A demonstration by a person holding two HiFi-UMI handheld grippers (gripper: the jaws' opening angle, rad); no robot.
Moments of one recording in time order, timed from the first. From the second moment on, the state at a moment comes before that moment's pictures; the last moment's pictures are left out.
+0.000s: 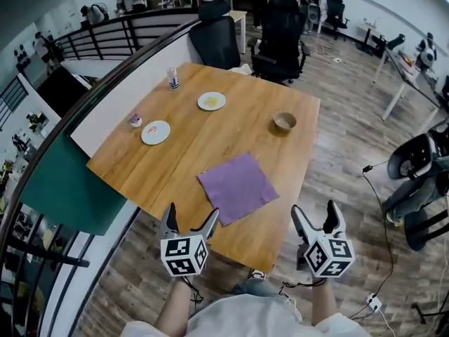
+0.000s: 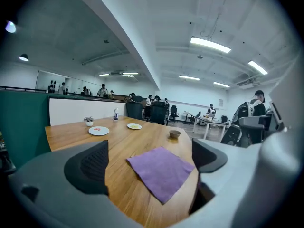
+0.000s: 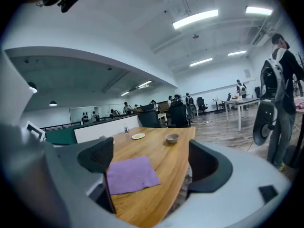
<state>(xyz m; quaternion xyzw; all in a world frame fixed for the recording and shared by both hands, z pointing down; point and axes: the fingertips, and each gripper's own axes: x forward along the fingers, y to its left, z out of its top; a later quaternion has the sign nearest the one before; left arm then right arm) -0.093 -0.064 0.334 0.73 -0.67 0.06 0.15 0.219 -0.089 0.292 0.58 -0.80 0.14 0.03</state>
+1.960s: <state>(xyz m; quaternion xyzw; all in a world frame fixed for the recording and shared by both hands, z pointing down) -0.002 -0.071 0.493 0.82 -0.42 0.35 0.19 0.149 -0.177 0.483 0.04 -0.92 0.03 0.38</state>
